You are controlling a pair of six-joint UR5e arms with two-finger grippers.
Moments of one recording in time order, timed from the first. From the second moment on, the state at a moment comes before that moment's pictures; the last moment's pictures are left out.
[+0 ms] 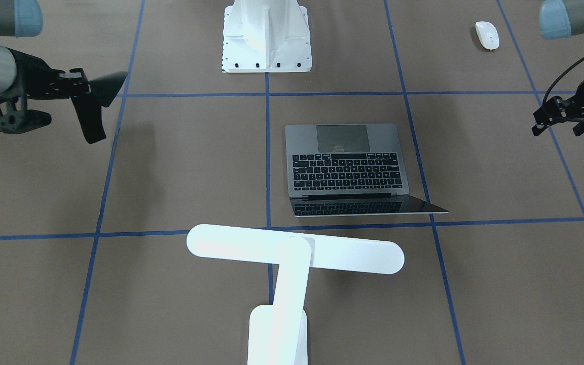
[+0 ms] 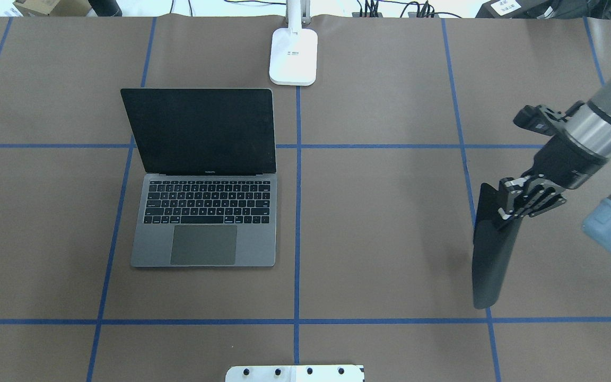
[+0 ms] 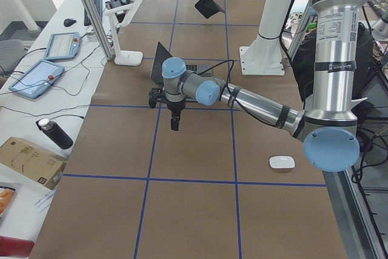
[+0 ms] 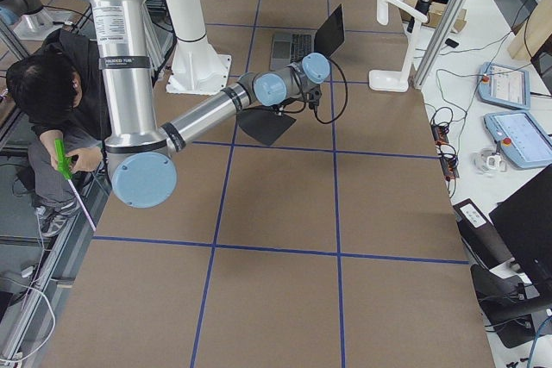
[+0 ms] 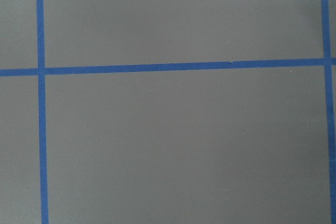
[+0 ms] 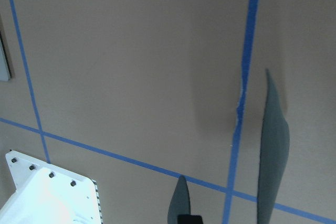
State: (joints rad) left arm -1.21 -1.54 -1.93 -1.63 -2.26 -0.48; right arm 0.93 -1.41 1.99 -1.72 2.72 0.67
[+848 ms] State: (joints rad) left arm -1.21 -1.54 -1.92 -1.63 -2.26 -0.48; right arm 0.78 -1.06 1.70 -1.67 2.65 0.90
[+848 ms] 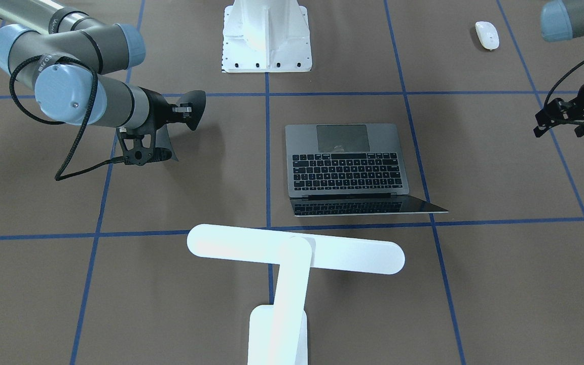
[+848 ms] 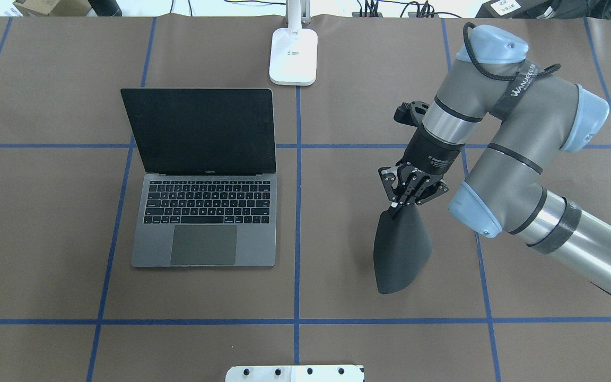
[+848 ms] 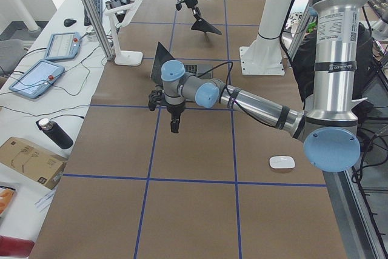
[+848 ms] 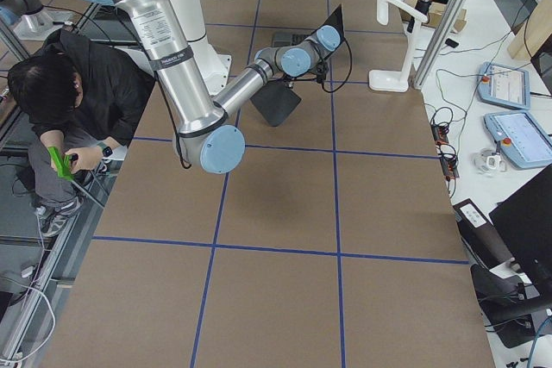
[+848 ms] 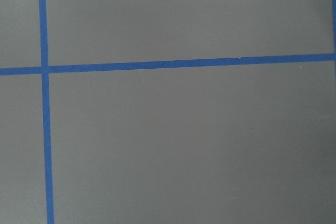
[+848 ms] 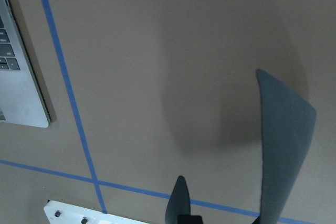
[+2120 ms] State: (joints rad) left arm -1.21 -1.54 -1.89 -1.63 -2.26 -0.48; right arm 0.75 -0.87 1.35 -1.31 2.60 1.06
